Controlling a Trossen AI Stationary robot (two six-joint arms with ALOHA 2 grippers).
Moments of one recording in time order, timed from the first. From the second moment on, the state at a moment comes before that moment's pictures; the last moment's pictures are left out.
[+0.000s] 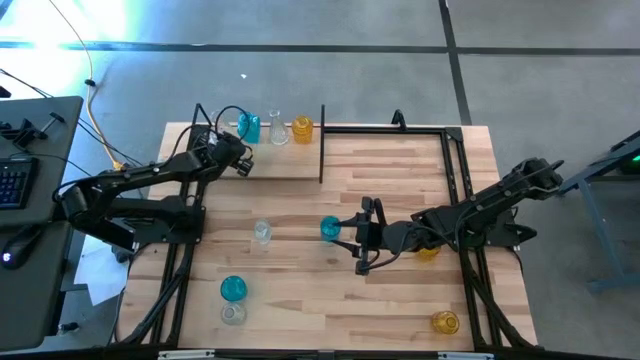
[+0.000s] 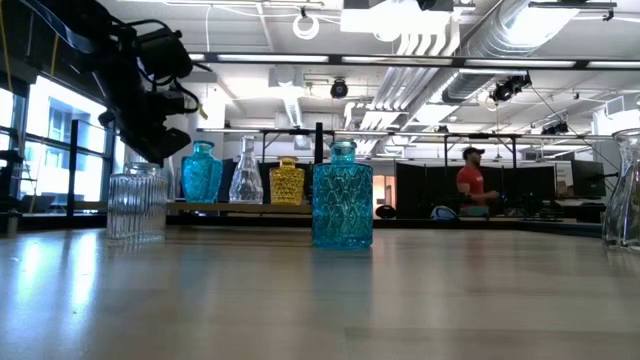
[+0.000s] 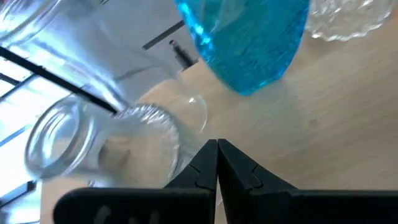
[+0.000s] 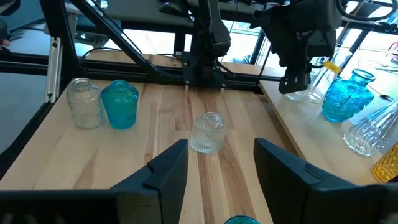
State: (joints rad) left arm 0.60 1.05 0.55 -0.44 -0.67 -0.19; right arm 0.41 1.43 1.01 0.07 0.52 0.03
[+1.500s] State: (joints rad) left arm 0.57 1.24 0.74 -0.89 -0.75 -0.36; right arm 0.41 1.43 1.01 0.07 0.51 0.02
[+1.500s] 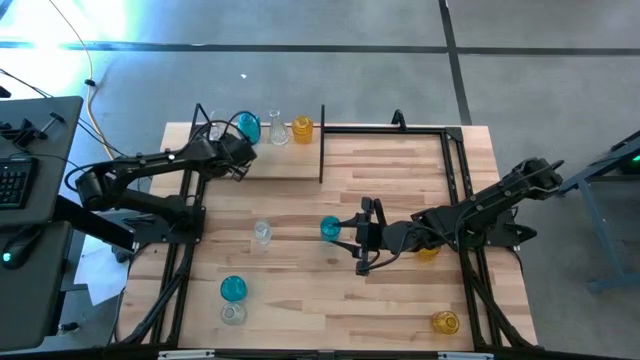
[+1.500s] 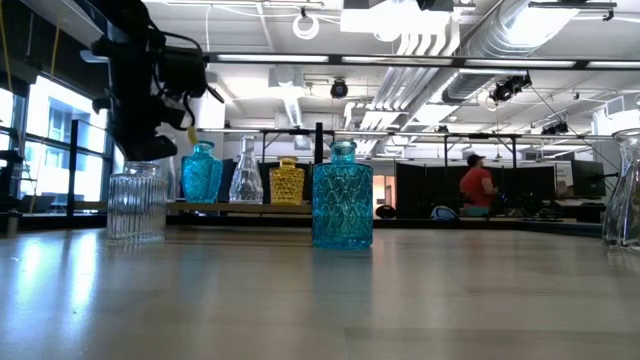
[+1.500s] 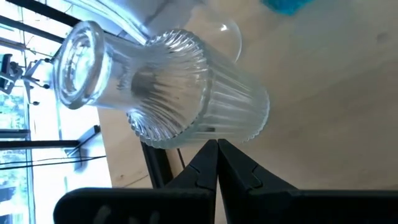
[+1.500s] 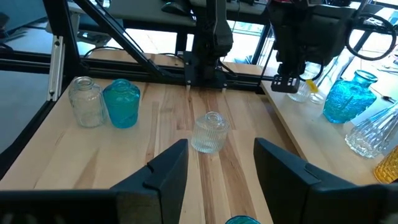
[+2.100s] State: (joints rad) left arm 0.58 1.20 0.74 -0.84 -0.68 -0.32; right arm 0.41 1.43 1.01 0.06 0.50 0.02
